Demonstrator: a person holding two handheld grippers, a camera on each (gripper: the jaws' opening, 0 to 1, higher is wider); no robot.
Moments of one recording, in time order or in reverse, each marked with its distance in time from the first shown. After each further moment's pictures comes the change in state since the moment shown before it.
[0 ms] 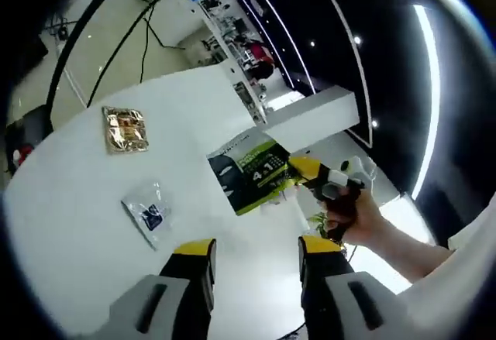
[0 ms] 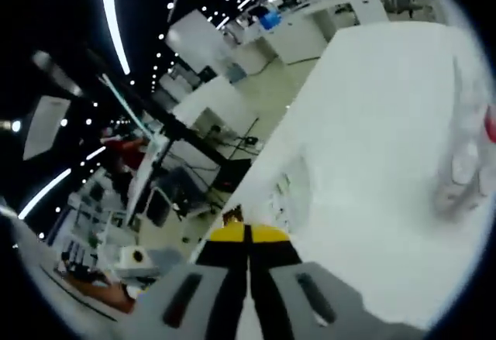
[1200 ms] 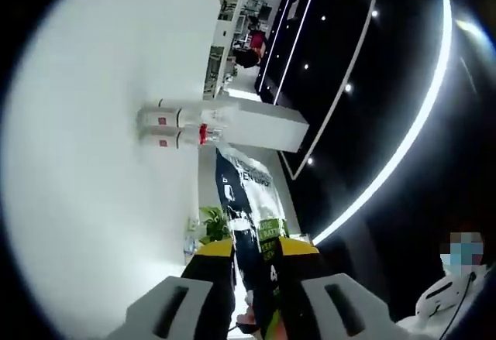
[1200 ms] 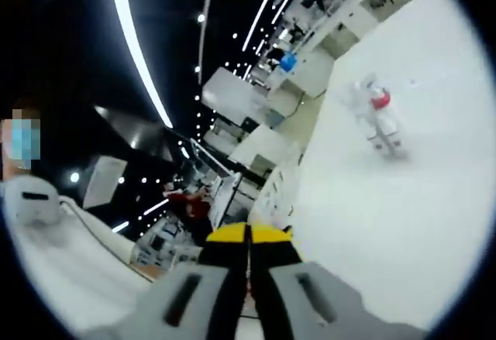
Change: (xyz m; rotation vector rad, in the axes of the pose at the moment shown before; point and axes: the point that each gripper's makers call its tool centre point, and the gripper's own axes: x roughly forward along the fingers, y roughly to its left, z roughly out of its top) left arm 0.131 -0.163 -0.080 -0.452 0.062 -0.476; right arm -0.240 -0.005 -0.046 0.235 -0.267 0.304
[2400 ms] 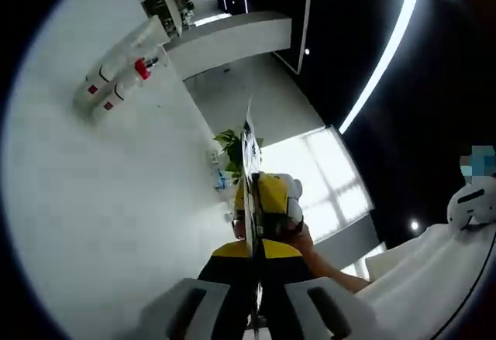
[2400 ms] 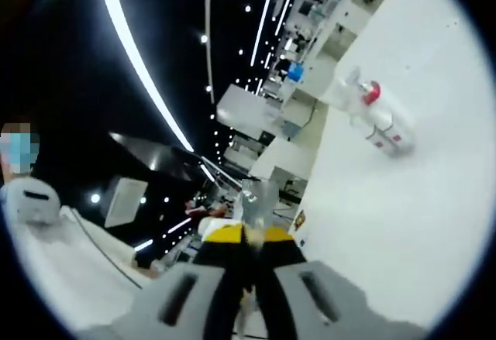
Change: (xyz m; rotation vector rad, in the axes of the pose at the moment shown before) left arm 0.023 0.006 -0.089 0.389 0.552 0.195; right arm 0.007 -0.020 0.007 0.083 -0.055 0.143
